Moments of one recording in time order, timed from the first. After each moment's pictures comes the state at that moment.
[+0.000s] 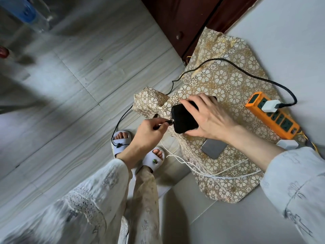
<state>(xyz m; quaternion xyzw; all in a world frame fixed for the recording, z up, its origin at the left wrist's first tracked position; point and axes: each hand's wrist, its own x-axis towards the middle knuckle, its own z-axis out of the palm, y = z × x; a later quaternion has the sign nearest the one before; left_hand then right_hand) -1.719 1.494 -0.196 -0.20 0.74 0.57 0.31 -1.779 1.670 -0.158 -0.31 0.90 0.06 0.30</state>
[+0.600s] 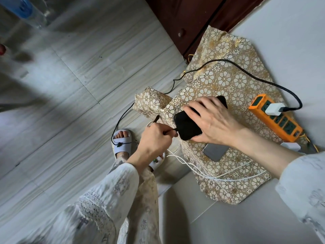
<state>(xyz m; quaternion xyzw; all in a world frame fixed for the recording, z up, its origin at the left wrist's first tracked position) -1.725 1.502 -0.195 -0.15 0.78 0.48 0.36 -1.787 1.667 -0.152 -0.37 0.86 0.13 0.31</state>
